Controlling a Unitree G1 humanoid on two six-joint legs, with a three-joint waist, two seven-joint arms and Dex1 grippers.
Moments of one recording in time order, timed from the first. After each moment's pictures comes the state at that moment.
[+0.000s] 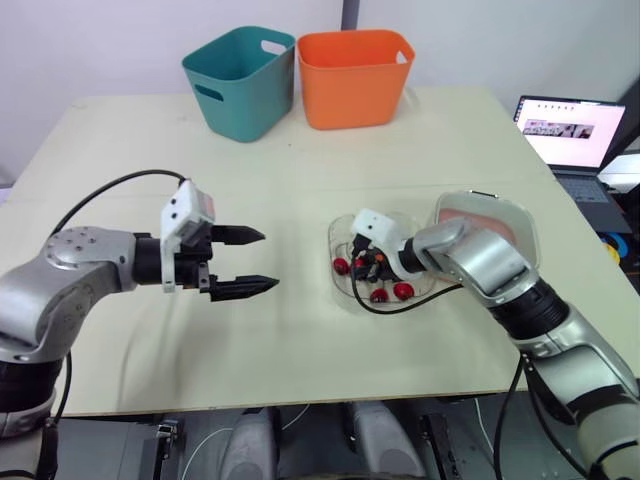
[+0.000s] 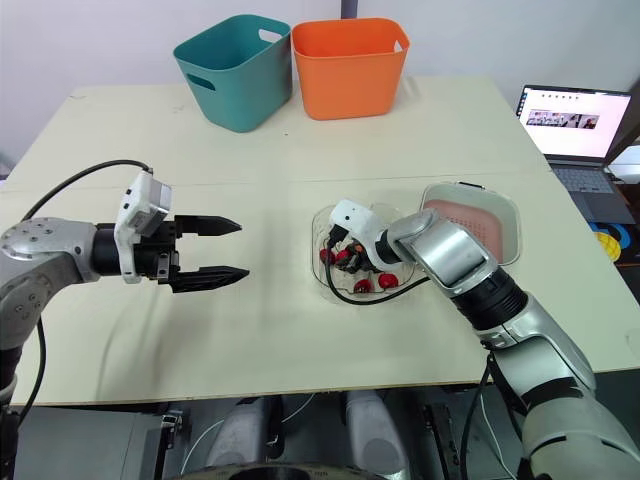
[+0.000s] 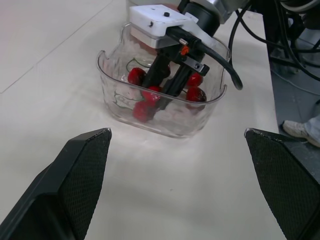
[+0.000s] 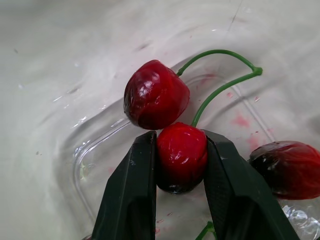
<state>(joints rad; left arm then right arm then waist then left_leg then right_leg) -0.39 0.90 0.09 -0.38 -0.74 0.77 -1.04 -0.81 -0.63 0.50 -0.08 0.28 1.12 0.80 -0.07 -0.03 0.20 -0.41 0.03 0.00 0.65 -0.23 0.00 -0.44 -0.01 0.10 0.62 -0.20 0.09</state>
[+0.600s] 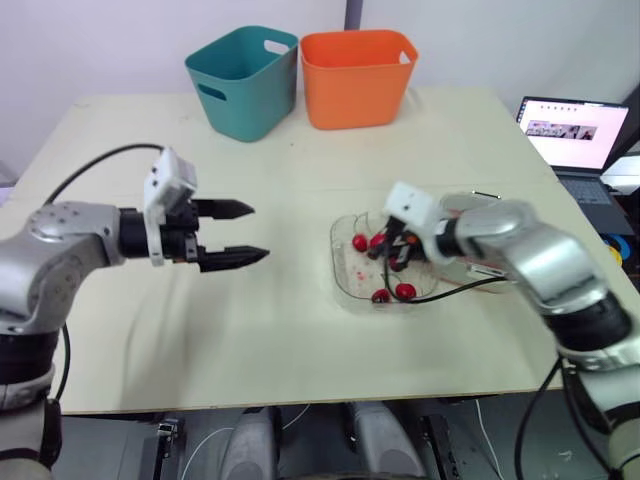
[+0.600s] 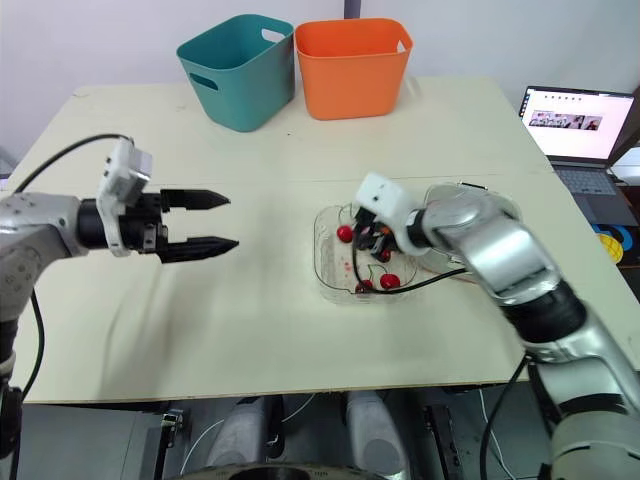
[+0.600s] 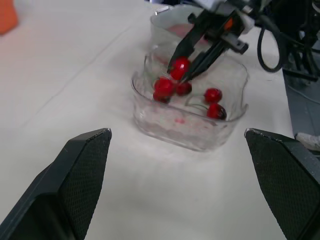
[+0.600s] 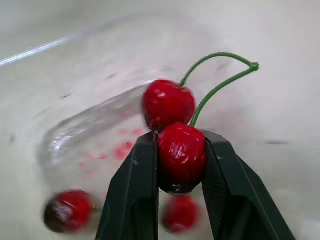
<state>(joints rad) -0.59 0.91 0.11 -0.21 -0.76 0.80 -1.10 -0.73 -0.88 0.26 -0.36 0.28 0.90 0.86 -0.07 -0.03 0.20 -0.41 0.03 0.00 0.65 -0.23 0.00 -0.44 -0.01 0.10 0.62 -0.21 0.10</state>
